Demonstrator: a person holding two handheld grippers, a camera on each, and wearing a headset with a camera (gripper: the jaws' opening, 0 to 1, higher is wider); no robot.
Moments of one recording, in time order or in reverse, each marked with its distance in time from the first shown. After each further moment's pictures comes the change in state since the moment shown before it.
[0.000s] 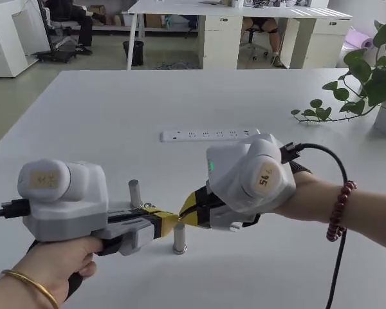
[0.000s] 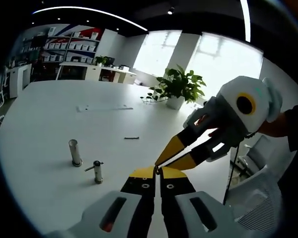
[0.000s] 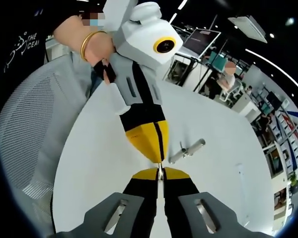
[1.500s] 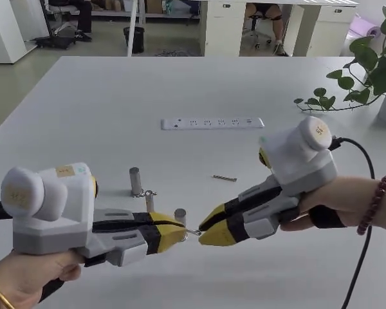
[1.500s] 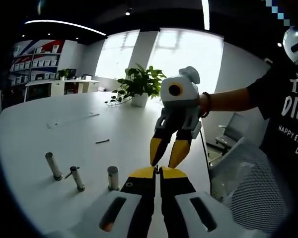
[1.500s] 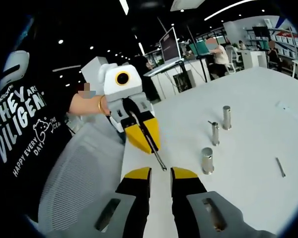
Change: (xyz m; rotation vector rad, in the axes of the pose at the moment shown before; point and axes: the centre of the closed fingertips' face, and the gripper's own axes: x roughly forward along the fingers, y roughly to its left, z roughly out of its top) left arm -0.014 -0.043 -0.023 0.219 0.007 -0.299; right arm -0.026 0.053 -0.007 0.634 -0.273 0.383
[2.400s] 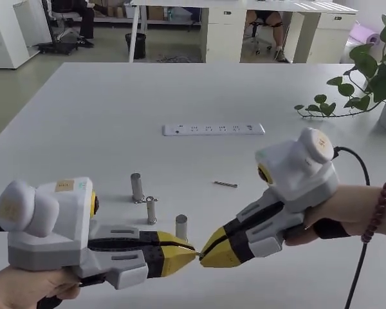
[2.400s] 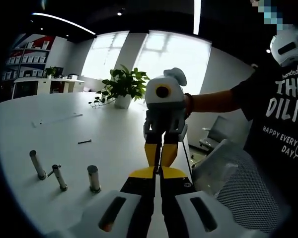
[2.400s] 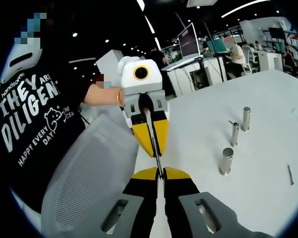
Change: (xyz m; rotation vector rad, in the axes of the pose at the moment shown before) left arm -0.001 -0.025 -0.003 -0.014 -0.018 -0.130; right arm 0.003 0.023 -0.006 -0.074 0.048 0.102
